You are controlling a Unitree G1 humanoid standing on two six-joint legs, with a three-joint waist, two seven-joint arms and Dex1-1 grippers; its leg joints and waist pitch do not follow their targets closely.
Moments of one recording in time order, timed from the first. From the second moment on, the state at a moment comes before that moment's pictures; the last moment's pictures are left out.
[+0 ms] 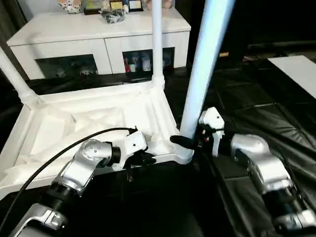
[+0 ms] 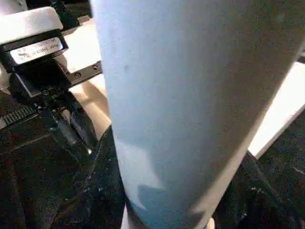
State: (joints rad) left arm -0.44 0.43 -0.35 0.38 0.00 0.13 -1.04; right arm -0.43 -0.36 0.19 0.28 0.22 0.25 0.95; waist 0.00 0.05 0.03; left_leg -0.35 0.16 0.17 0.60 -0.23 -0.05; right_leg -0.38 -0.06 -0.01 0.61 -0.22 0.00
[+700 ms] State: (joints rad) left arm -0.46 0.46 -0.34 0.41 0.00 0.14 -1.03; right arm -0.49 -0.27 0.18 0.42 0.21 0.18 0.89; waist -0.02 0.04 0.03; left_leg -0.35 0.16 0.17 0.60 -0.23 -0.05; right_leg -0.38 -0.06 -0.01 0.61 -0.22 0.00
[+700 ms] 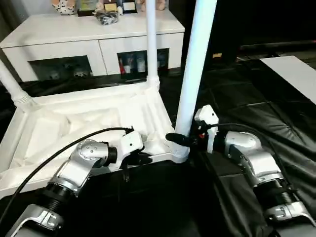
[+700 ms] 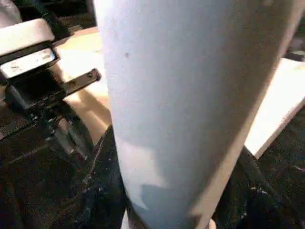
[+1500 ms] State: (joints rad) left arm -0.62 0.07 -0.29 0.50 0.11 0.58 -0.52; right arm -0.75 0.02 0.02 0.87 0.06 0.09 -0.01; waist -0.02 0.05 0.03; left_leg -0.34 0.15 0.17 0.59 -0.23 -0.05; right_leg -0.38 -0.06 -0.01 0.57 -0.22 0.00
